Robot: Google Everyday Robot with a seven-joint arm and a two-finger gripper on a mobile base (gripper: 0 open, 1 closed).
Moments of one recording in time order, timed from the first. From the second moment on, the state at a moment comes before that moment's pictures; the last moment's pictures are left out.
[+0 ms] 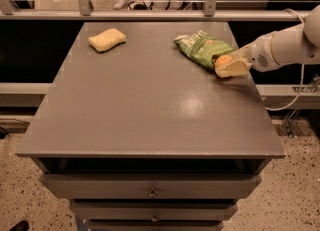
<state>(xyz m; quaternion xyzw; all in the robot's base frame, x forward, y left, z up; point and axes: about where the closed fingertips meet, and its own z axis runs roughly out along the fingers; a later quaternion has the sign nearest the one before) 0.659 -0.228 0.858 -0.39 0.81 0.11 0.41</state>
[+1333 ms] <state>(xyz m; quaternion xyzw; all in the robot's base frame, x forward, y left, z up) 0.651 -0.223 0.854 -0.40 0.81 0.11 0.41</state>
